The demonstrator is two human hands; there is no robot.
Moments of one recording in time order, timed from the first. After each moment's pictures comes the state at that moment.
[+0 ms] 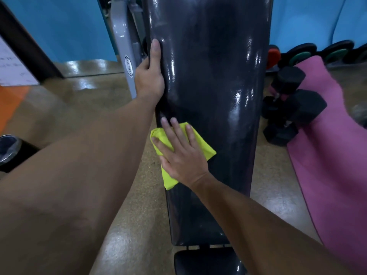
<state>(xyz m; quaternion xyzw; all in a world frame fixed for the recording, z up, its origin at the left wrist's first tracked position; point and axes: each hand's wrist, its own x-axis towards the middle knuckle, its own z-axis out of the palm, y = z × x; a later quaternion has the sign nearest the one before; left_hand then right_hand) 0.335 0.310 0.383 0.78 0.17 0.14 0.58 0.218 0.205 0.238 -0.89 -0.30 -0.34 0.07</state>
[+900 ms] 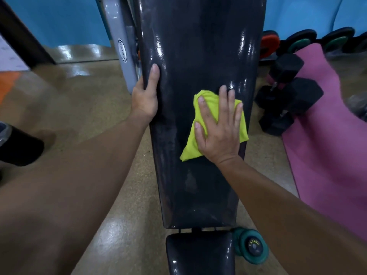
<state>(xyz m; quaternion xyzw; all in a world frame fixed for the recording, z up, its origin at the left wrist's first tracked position) 0.272 0.309 0.314 0.76 0.13 0.11 0.63 0.224 0.115 0.234 -0.91 -0.14 -0.35 0.17</state>
